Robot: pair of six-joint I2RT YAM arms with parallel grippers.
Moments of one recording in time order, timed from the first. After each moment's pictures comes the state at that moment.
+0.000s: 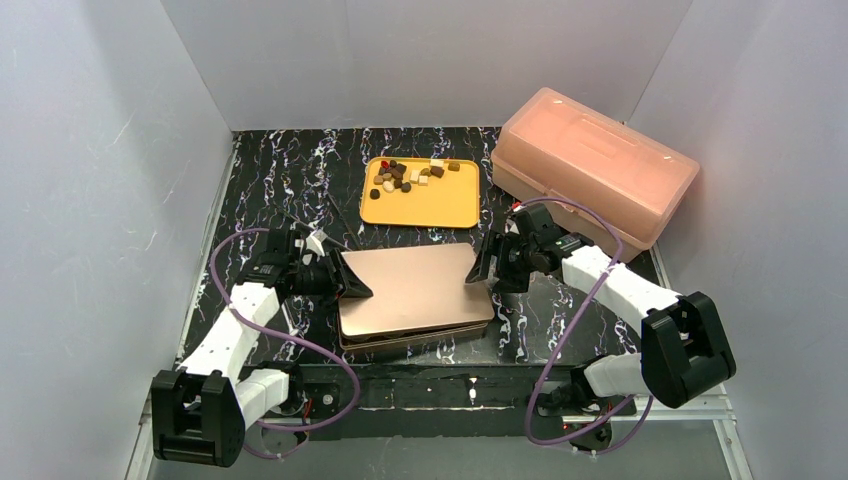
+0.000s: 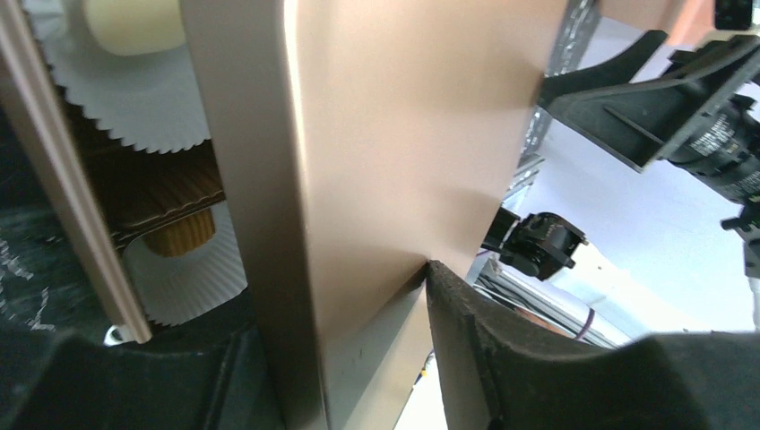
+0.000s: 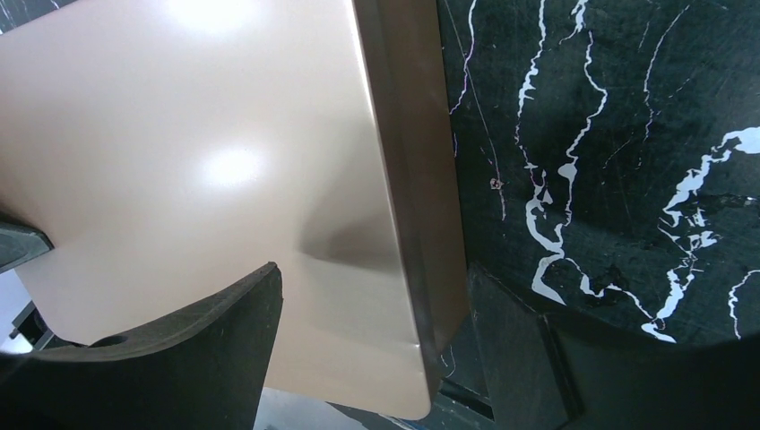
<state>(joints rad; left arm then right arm) -0.11 1.04 0.63 -0.64 0.70 -0.66 0.49 1.33 0.80 -0.47 -0.36 0.69</state>
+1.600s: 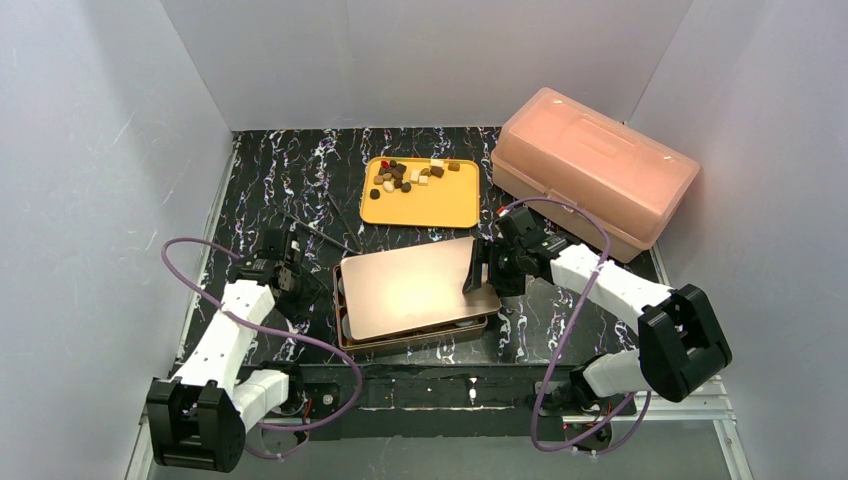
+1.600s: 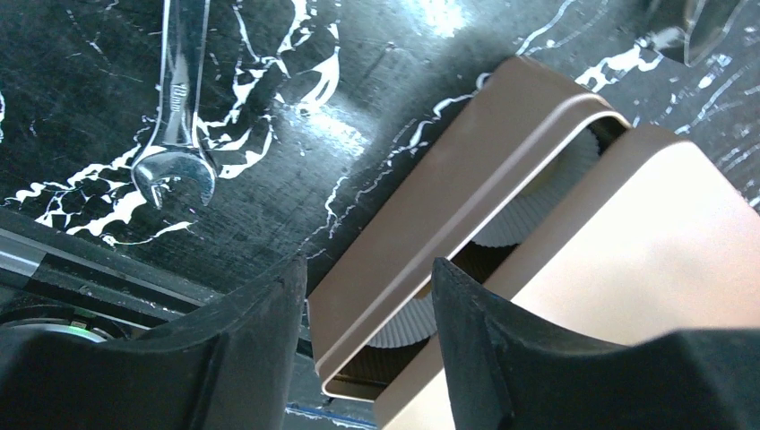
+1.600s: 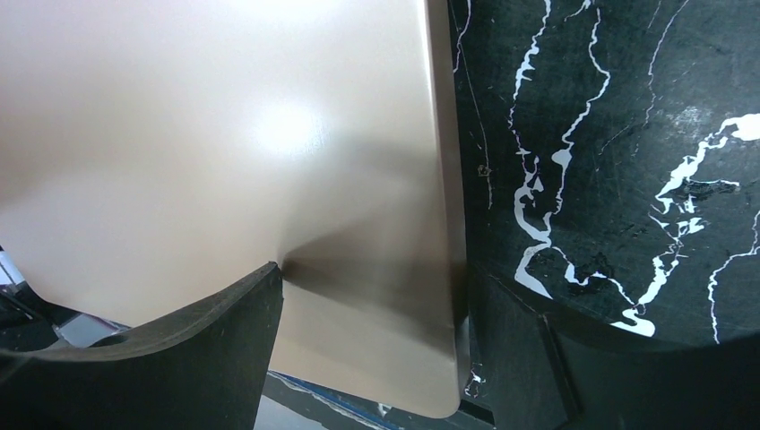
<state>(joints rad) -0.11 1.01 0.74 -0.98 -0.03 -0.92 0.60 1.36 0.84 -0.54 -0.23 0.65</state>
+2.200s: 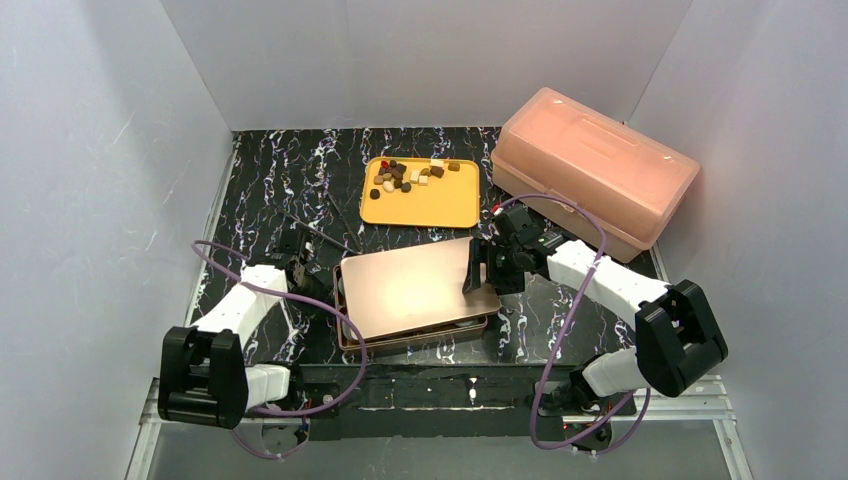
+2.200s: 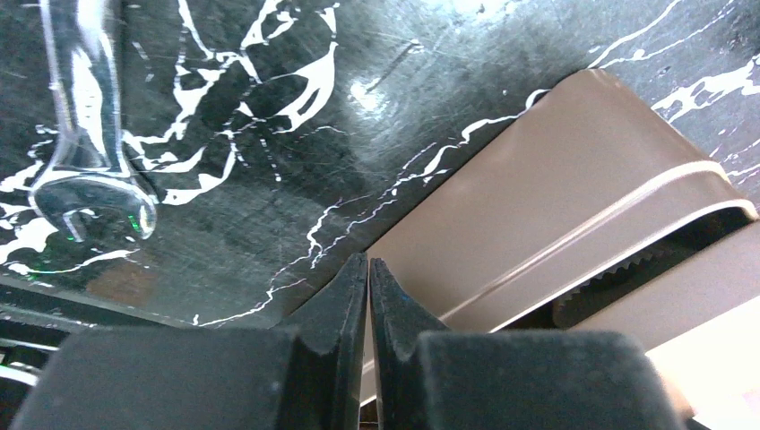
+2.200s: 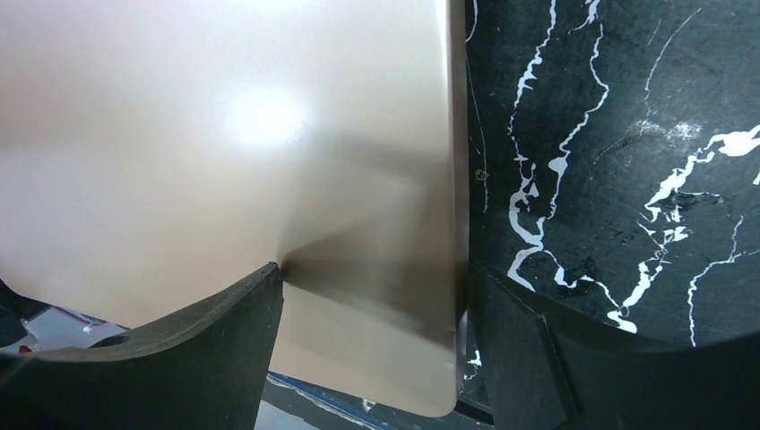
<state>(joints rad) -0.12 1.21 0.66 -0.84 0.07 -0.99 0.61 1.39 0.88 -0.57 -0.22 0.59</state>
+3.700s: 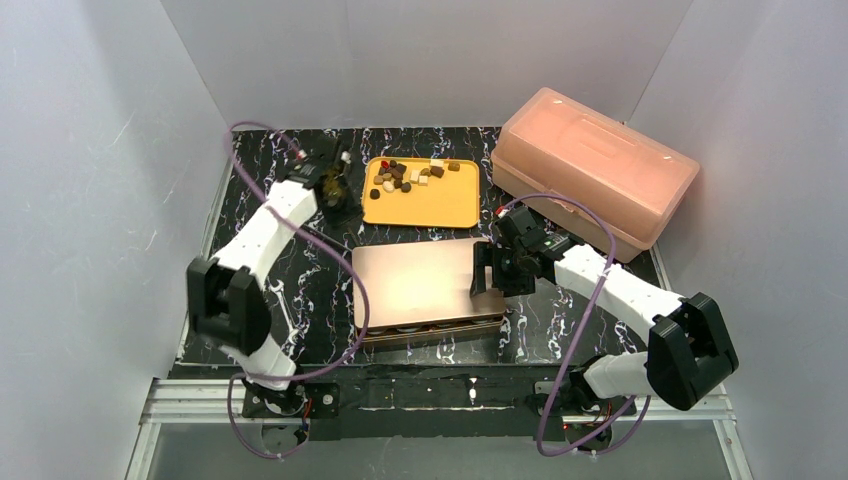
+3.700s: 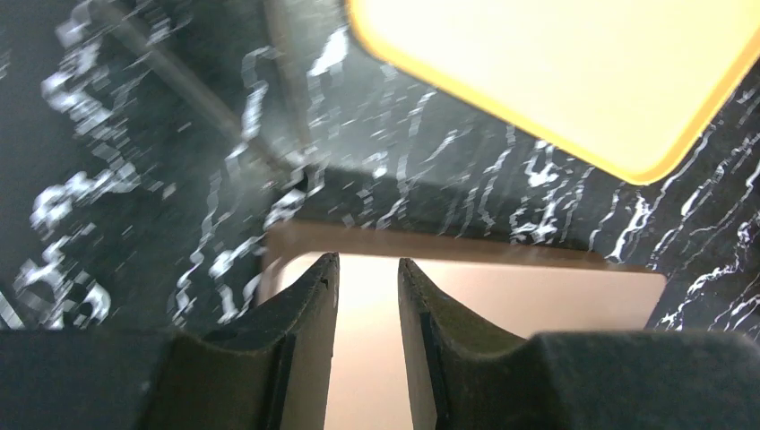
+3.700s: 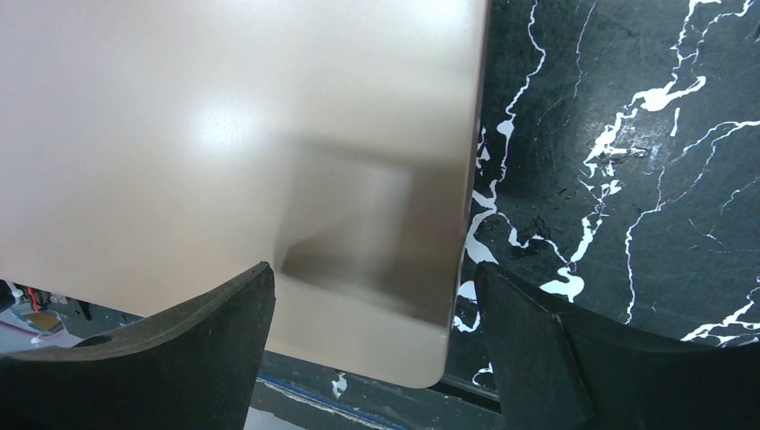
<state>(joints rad) -0.31 1.58 1.40 -0.93 -0.10 -0.73 0.63 1.32 0.89 -0.67 -0.13 0.56</state>
